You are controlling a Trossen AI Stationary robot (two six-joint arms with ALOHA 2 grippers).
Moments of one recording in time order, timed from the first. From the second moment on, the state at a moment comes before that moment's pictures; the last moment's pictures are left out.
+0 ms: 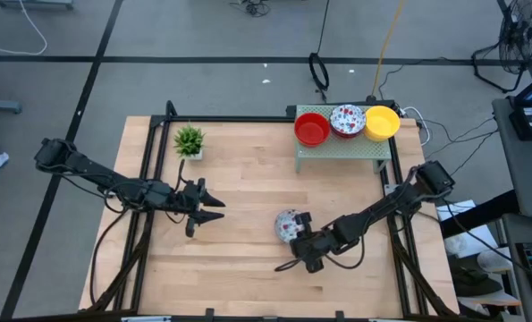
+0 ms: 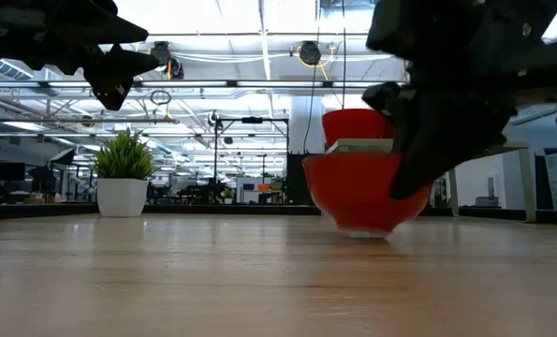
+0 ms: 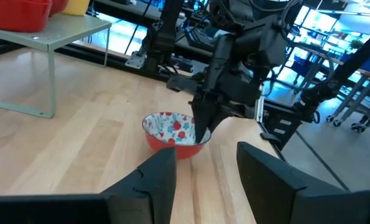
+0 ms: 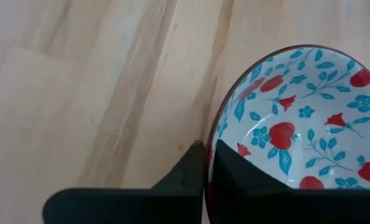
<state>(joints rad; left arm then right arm) -0.31 0.88 0.23 0.55 -0.18 -0.35 0.48 1.75 0.99 -0.27 0.29 0.11</state>
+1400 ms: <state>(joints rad) -0.31 0.88 0.23 0.55 -0.18 -0.34 -0.26 1.01 1.02 -0.56 0.72 0.07</state>
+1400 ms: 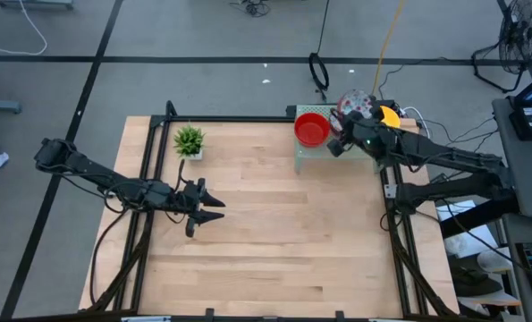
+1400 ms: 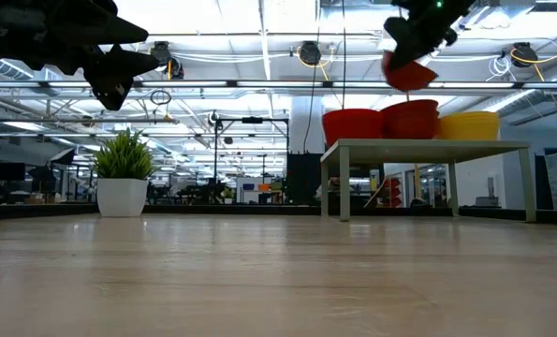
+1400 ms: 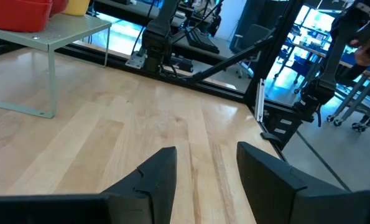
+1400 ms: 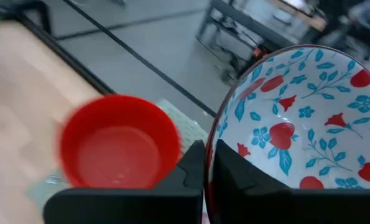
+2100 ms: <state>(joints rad) -0.31 0.88 0.23 0.55 -0.18 -0.34 -0.38 1.13 1.02 -0.65 0.65 0.10</state>
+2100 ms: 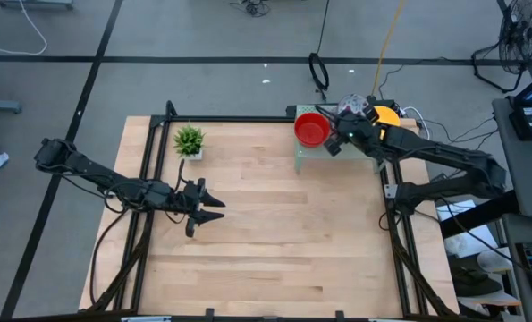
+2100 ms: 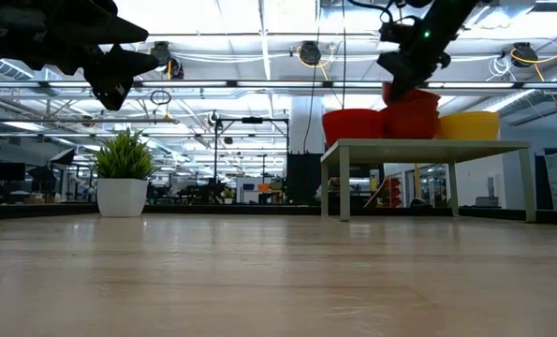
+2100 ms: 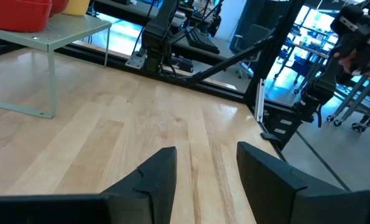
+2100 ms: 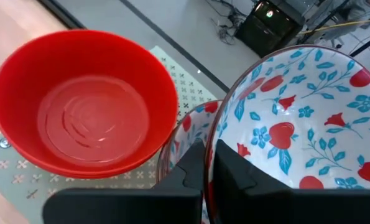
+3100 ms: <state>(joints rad) -0.31 0.88 0.23 0.55 -0.18 -0.34 -0.38 1.16 1.02 -0.65 0.65 0.10</state>
